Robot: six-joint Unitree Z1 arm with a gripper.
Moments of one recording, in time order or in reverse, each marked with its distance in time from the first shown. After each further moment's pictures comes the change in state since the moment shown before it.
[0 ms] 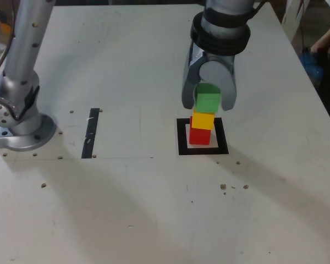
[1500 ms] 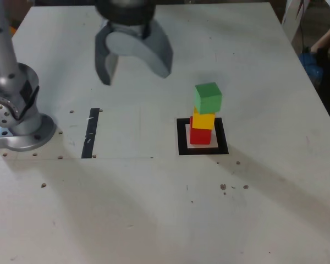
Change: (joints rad) arm 0.014 -0.467 0.509 -0.068 0.010 -0.005
